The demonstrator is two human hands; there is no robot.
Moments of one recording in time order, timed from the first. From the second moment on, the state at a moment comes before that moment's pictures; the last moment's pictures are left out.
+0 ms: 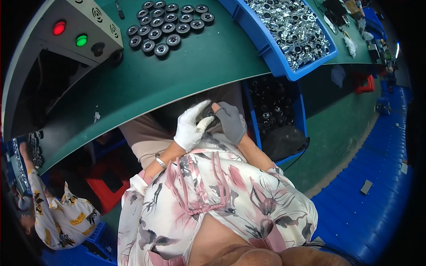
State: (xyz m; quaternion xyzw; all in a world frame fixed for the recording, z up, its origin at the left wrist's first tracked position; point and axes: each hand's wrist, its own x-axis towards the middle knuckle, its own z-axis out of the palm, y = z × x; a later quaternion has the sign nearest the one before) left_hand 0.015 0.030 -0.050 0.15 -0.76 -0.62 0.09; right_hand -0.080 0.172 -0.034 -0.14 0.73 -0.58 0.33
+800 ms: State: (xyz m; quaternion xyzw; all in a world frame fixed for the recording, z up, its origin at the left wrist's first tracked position) left_hand 0.011 0.035 -0.054 0.11 -0.76 -0.64 0.04; right_hand -0.117 0.231 0.047 -0.34 0.86 -0.37 -0.11
